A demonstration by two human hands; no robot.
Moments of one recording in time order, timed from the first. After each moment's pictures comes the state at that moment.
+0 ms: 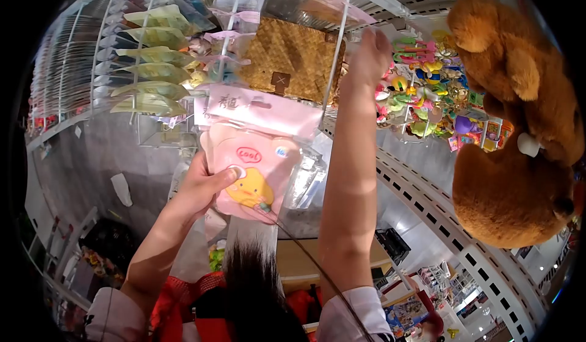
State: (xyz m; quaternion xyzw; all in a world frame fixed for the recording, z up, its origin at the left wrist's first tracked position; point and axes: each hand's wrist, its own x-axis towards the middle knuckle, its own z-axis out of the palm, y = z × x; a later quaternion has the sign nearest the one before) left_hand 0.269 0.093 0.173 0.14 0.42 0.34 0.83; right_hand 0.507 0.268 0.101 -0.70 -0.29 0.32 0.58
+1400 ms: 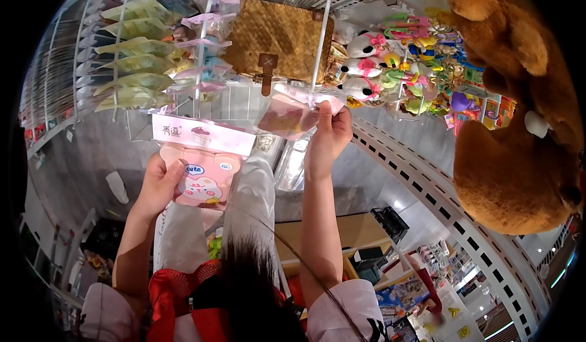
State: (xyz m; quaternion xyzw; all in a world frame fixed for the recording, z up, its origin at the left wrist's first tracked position) left_hand 0.214 0.072 0.159 0.33 0.48 0.28 0.77; right_hand 0.484 0.100 0.098 -0.65 -0.26 0.39 0.60
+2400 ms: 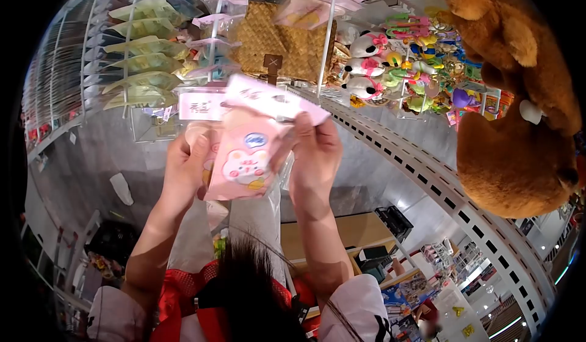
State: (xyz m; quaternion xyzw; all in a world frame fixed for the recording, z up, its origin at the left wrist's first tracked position) left_hand 0.256 0.088 0.167 0.28 0.54 0.38 0.70; right_hand 0.428 0.096 0.190 -0.59 -0.21 0.55 0.55
